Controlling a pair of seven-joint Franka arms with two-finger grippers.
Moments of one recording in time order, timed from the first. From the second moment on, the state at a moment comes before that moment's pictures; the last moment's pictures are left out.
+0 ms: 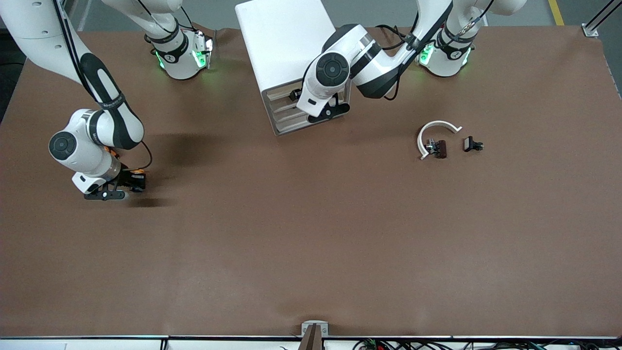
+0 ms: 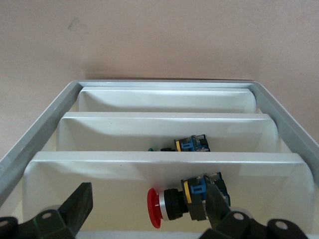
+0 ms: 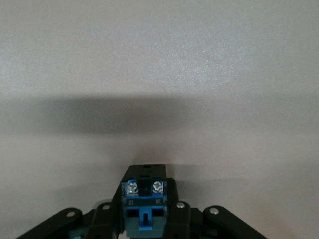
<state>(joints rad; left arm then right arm) -0.50 0.35 -0.47 -1.86 -0.35 2.01 -1.14 -0.14 0.41 -0.04 -2.27 -0.04 2.67 -0.16</state>
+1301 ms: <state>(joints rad) -0.14 0.34 -0.46 -1.52 0.03 1.92 -1.21 -0.04 0.04 -0.02 -2.20 -0.04 2.13 -0.04</state>
